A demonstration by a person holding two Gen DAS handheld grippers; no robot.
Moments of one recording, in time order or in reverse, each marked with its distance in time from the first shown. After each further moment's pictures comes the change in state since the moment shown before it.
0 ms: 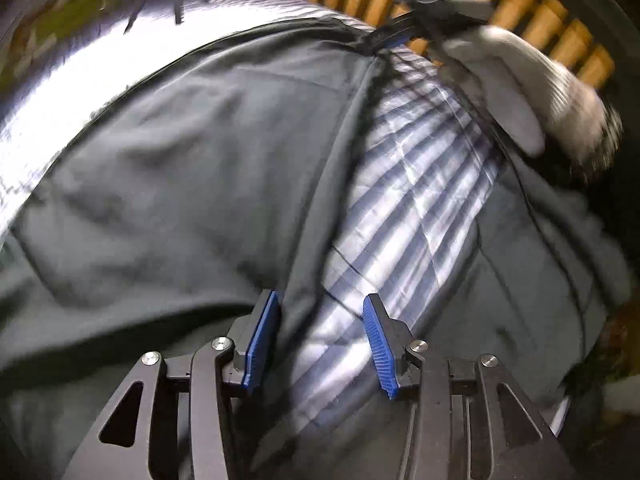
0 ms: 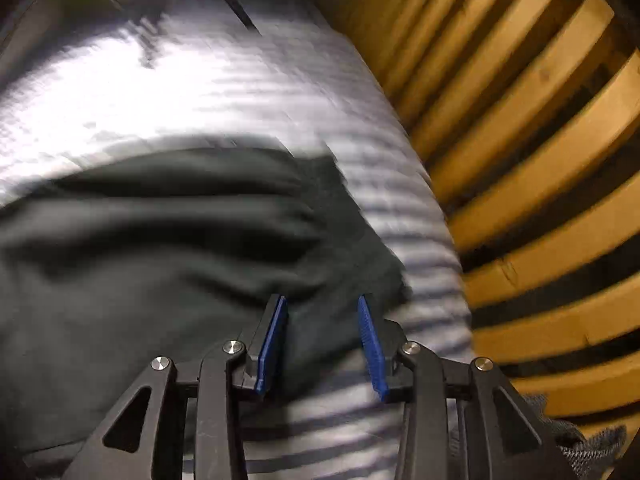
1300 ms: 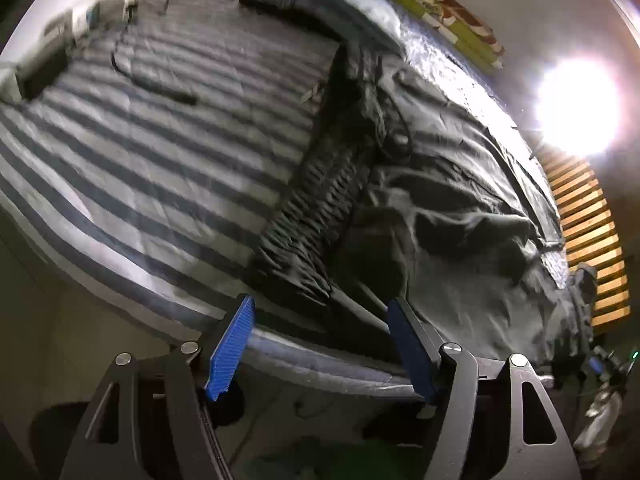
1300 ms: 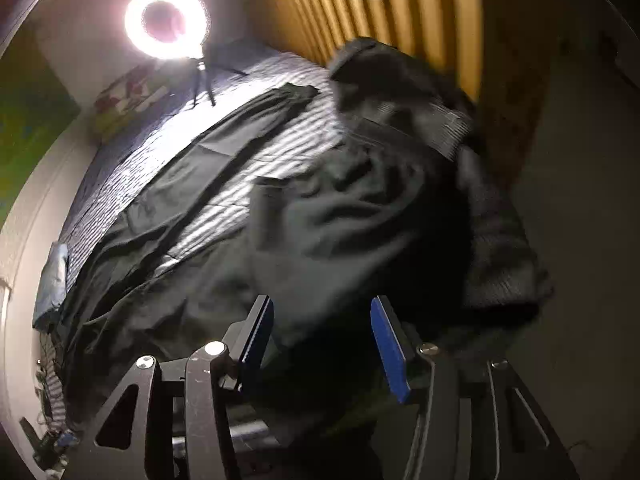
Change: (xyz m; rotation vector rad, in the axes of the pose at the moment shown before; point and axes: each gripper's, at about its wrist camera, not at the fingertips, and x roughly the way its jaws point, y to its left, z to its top) left arm -0.274 0.136 -0.547 -1.131 -0.311 0.226; right arm -0.264 -0.081 -0.368 0.505 -0.066 0.429
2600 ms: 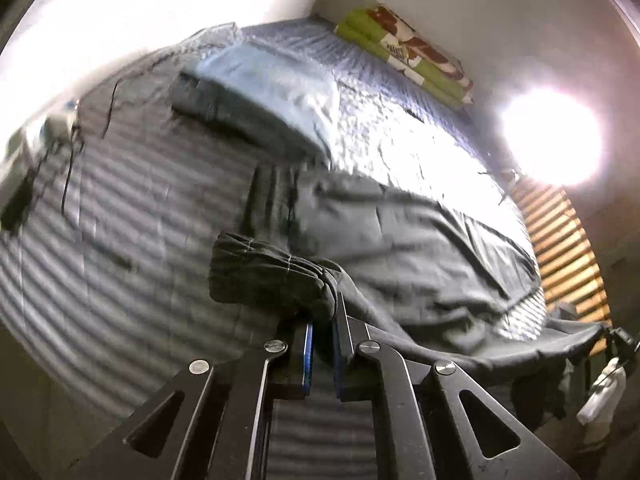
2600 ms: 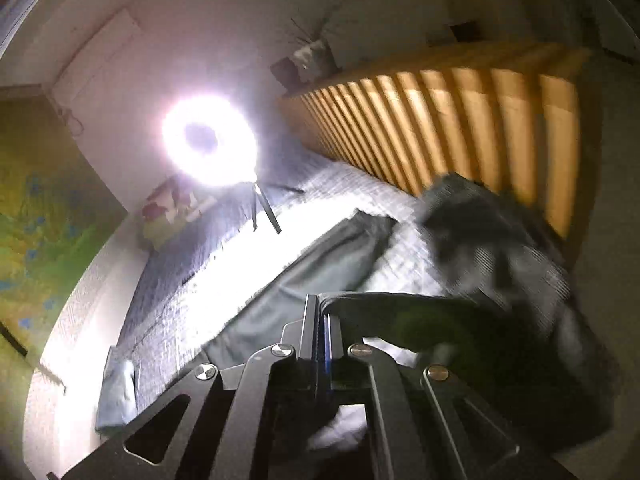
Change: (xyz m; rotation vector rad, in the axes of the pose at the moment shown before) left arm -0.050 -0.097 0.108 0.070 -0.183 -0.018; right arm -0.017 0.091 0.128 0.111 -0.340 0.214
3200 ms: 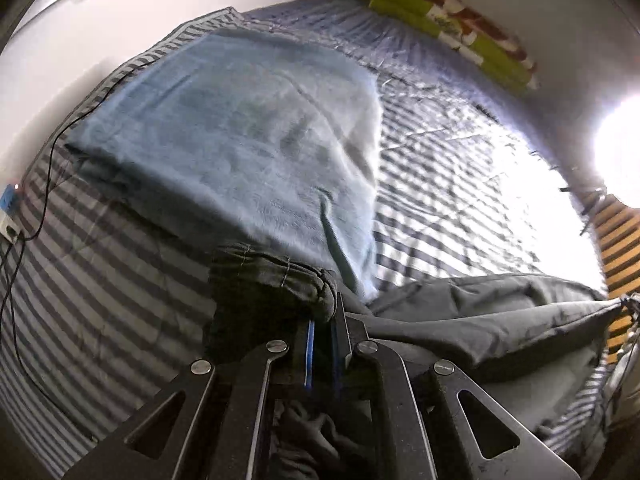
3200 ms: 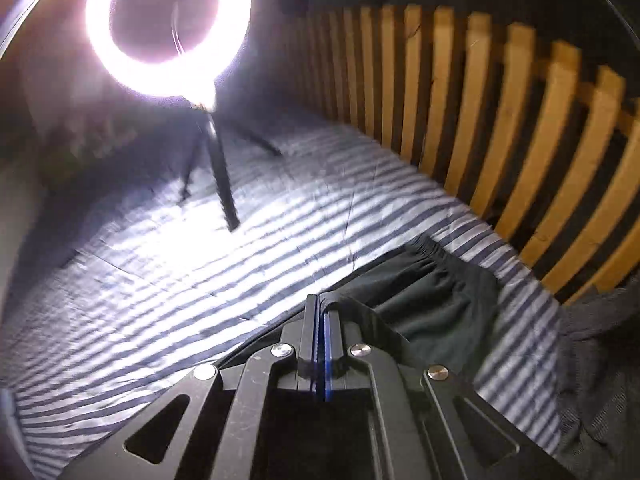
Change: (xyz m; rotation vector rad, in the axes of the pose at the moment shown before) left arm 0.197 -0.026 0.151 0.004 0.095 0.230; right arm 0.343 0.125 0.032 -0.230 0.153 -0.394
